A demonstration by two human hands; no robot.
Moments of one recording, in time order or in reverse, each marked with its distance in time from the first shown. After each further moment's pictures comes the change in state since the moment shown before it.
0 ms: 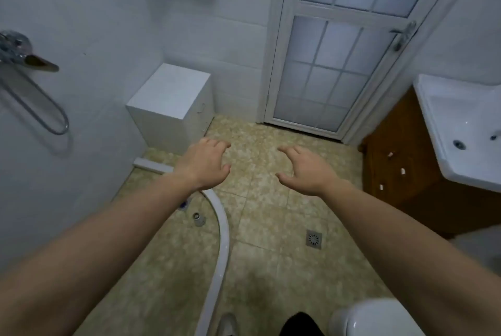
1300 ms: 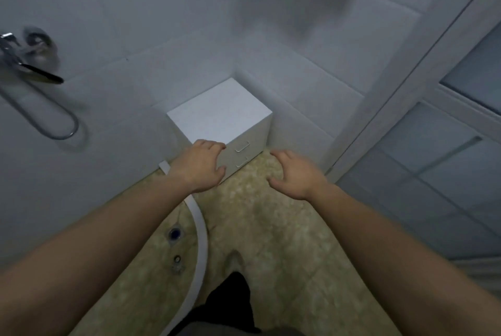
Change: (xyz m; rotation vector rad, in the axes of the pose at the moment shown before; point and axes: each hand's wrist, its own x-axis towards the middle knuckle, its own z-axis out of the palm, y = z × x) left_hand 0.443 -0.163 0.012 -0.111 -0.039 -0.596; right_hand 0.596 0.160 -0.033 -0.014 -0.262 -0.491
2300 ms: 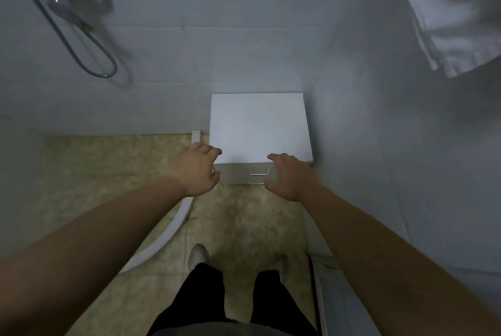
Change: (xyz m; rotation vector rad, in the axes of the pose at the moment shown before) left_hand 0.239 0.025 0.010 -0.072 -0.046 -0.644; right_hand 0.355 0.153 -0.057 -0.129 -0.355 -0.563
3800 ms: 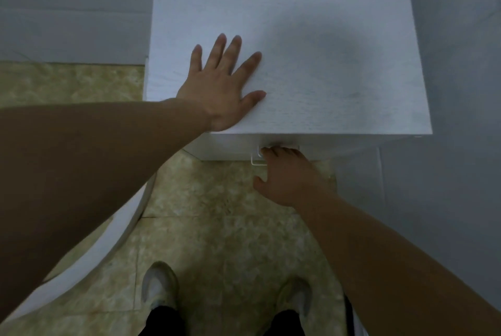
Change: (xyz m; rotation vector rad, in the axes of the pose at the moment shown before) left_hand 0.387 -0.079 0.390 -0.002 0.130 0.036; right_hand 0.313 0.166 0.390 -0.162 -0.146 0.016
